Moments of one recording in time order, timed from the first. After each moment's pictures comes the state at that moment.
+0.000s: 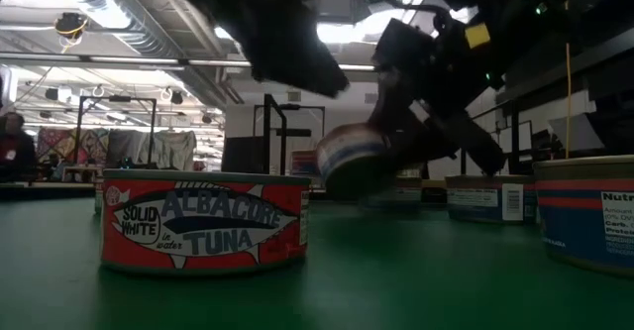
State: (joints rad) left arm -0.22 1.67 1.02 0.00 -0.44 -0.25; right arm 0.29 1.72 0.89 0.01 0.53 -0.50
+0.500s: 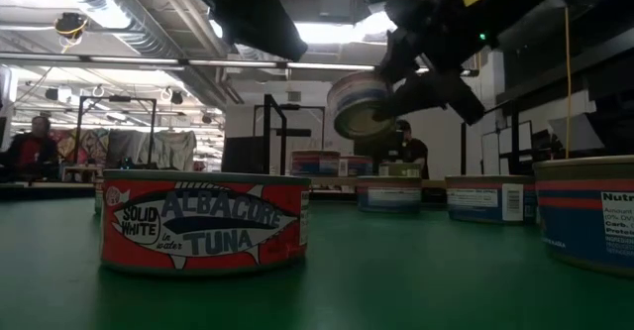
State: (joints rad) left arm -0.21 1.47 1.02 -0.23 -0.51 -0.22; right arm 0.23 1.54 0.89 -0.06 0.69 -0.65
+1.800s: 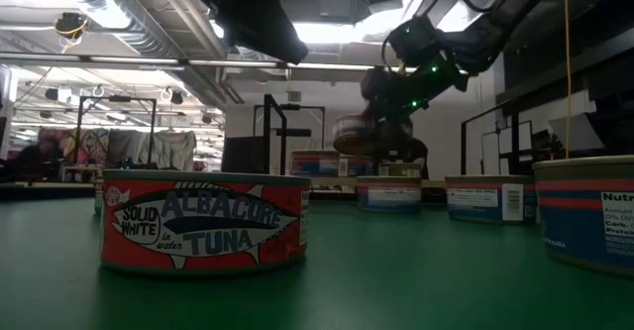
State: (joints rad) left arm -0.20 1.47 1.02 -0.23 -0.51 -0.21; right arm -0.50 1.66 0.89 0.35 0.21 -1.03
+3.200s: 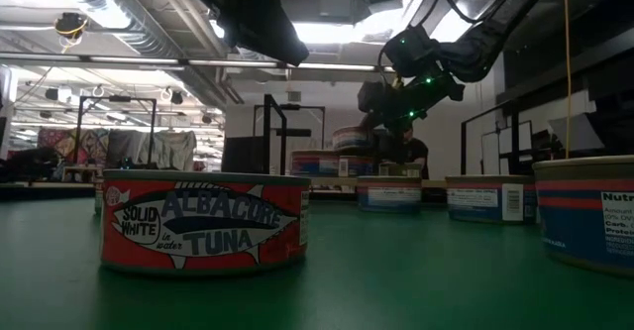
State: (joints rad) left arm -0.19 1.48 1.02 -0.23 -0.51 -0.21; right arm -0.50 1.72 0.89 0.39 0.29 -1.03
